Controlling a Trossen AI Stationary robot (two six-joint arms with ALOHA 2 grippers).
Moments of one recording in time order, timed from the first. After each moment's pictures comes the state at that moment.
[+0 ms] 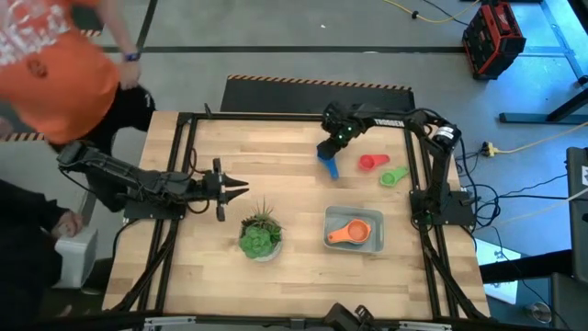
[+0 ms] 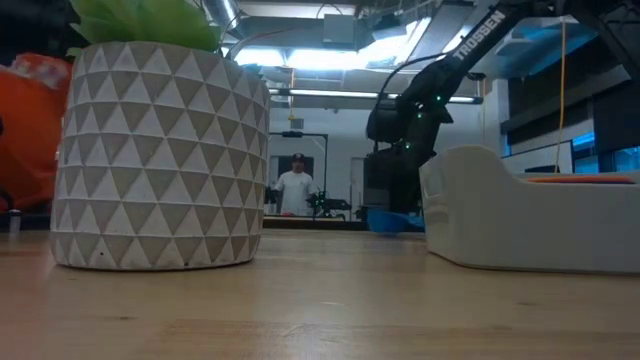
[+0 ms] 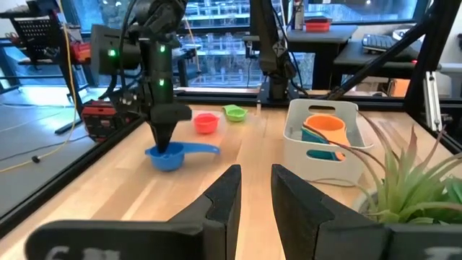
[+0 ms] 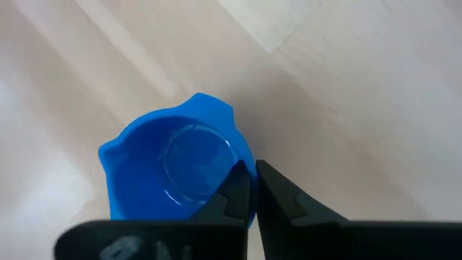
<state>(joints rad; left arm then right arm) -0.25 0.66 0.22 0.37 -0.45 -0.02 -0.64 1.94 1.28 -0.64 -0.20 0.19</state>
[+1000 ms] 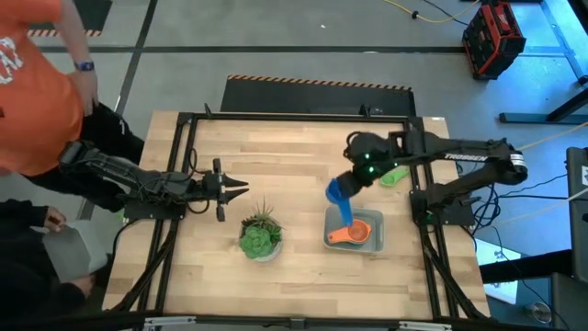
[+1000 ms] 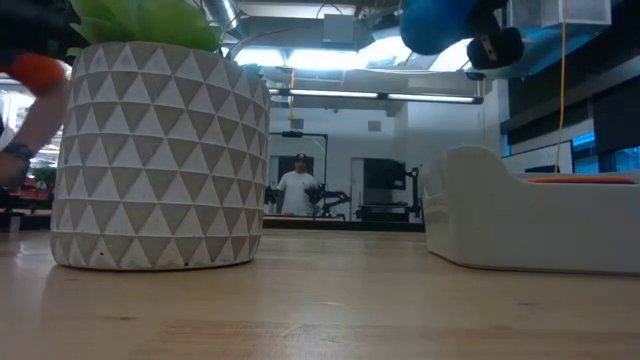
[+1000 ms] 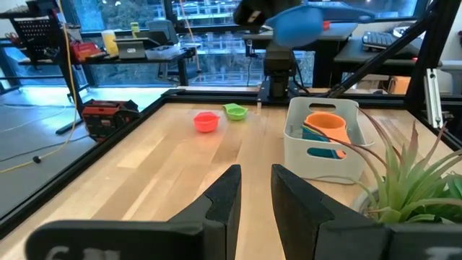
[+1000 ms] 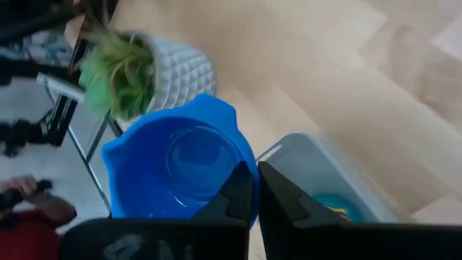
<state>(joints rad) -0.25 0.66 0.21 0.37 -0.45 -0.02 -0.08 1.31 1.28 -0.93 -0.21 0.91</state>
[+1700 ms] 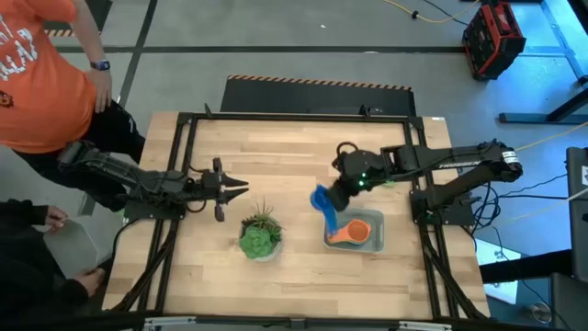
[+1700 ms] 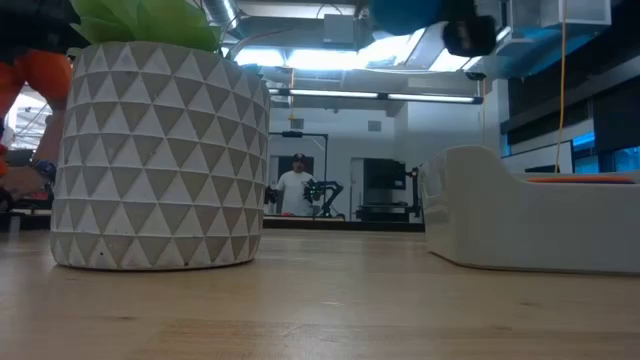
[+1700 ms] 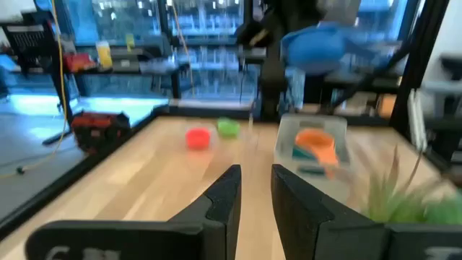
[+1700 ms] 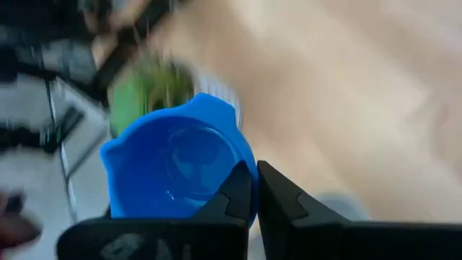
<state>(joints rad) -0.25 0.66 0.21 0.44 -0.43 -0.02 0.08 1.37 1.28 -0.73 -0.02 0.87</state>
